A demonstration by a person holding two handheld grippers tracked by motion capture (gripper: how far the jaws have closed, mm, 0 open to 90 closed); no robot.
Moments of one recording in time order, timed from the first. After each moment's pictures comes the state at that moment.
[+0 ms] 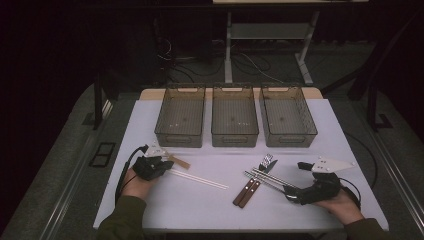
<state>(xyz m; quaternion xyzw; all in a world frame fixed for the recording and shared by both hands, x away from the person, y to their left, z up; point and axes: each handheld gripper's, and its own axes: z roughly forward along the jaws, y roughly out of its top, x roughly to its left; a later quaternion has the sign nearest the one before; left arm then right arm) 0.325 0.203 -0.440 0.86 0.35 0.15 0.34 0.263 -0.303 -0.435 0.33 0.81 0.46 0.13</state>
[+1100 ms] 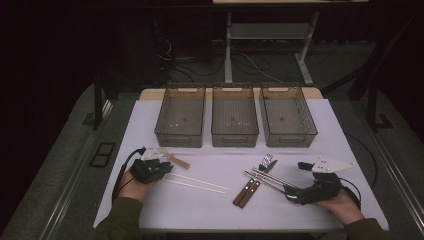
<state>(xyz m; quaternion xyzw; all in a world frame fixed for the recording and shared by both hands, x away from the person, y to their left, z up) 0.310 0.203 -0.430 0.86 0.33 0.13 0.36 0.263 -0.303 -0.434 0.33 0.81 0.46 0.13</state>
